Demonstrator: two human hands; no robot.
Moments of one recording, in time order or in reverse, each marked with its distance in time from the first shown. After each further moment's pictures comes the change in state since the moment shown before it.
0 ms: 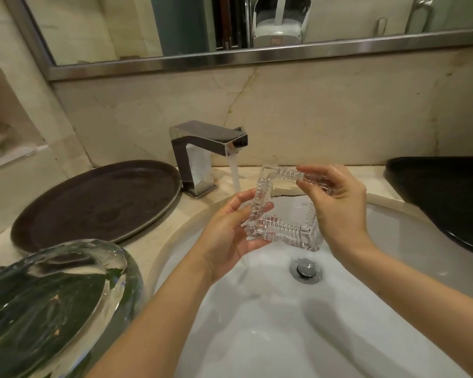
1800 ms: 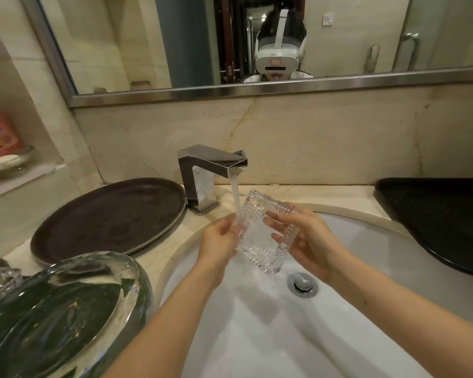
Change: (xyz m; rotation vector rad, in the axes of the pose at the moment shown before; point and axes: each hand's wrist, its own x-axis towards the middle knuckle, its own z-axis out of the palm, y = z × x) left_hand 0.013 -0.007 -0.007 0.340 0.416 0.099; right_hand -0.006 -0.003 0.008 0.641 -0.322 0.763
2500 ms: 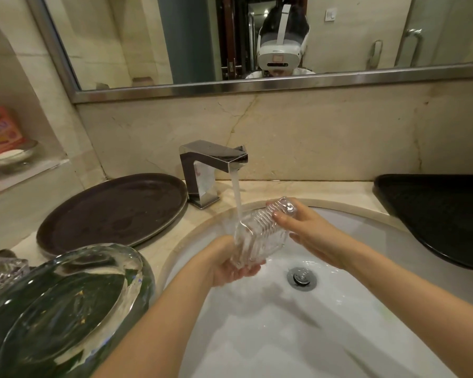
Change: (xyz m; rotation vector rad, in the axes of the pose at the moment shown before) left_hand -0.008 0.001 -0.010 -0.005 -0.248 -0.540; right_hand -0.002 -0.009 -0.015 -0.645 -0.214 -0.049
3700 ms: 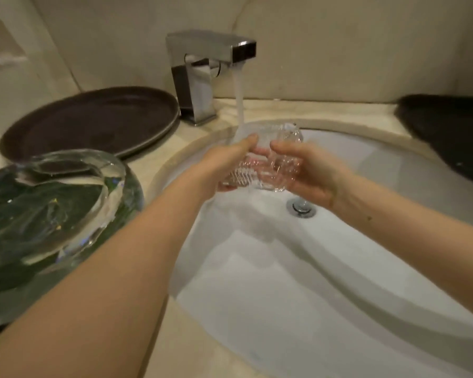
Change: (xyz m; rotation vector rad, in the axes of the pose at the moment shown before) left_hand 0.007 -0.003 -0.001 0.472 0.113 0.373; right_hand 0.004 0.025 0.029 0.623 -0.046 0.182
